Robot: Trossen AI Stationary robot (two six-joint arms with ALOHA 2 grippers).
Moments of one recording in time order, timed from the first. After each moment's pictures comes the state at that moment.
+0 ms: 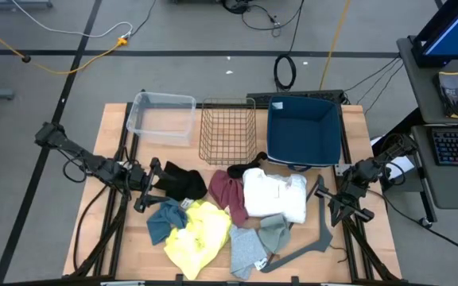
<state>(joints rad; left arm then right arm) -0.51 0.39 0.08 0.36 -0.29 -0.09 0.56 0.03 0.02 0.19 -0.47 0.17</state>
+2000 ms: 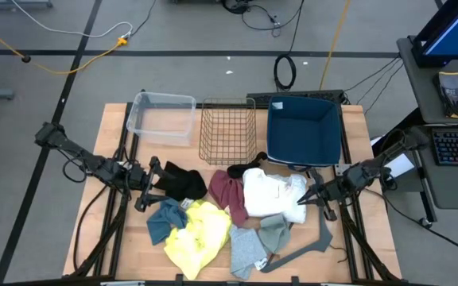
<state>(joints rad) -0.51 0.39 0.08 0.37 -0.32 -0.07 0.56 0.36 0.02 0.32 0.16 -0.18</state>
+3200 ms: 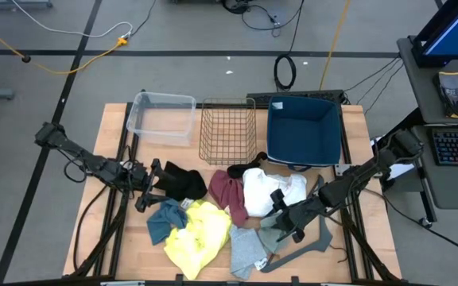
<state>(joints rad) -0.51 0.39 0.08 0.32 -0.31 -0.21 0.56 1.39 0.69 -0.06 0.21 -0.11</state>
